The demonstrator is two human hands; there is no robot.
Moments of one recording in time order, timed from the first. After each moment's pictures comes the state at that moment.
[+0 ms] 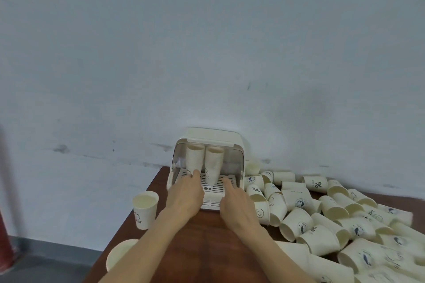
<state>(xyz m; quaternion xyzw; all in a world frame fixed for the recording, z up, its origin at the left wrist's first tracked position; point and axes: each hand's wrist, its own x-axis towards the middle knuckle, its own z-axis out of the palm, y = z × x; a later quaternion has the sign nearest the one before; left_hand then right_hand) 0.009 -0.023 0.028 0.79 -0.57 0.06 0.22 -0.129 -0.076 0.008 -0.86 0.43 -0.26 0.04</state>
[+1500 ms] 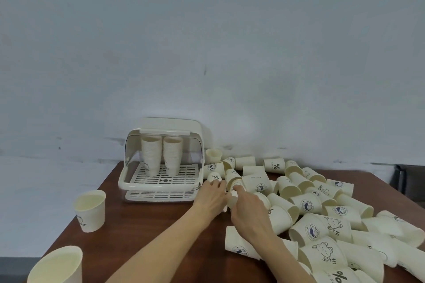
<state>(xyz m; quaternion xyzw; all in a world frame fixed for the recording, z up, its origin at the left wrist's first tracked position) -0.134 -0.125 -0.024 0.61 -0.77 0.19 -0.03 -0.264 -0.087 0.000 -0.80 0.56 -0.22 0.07</state>
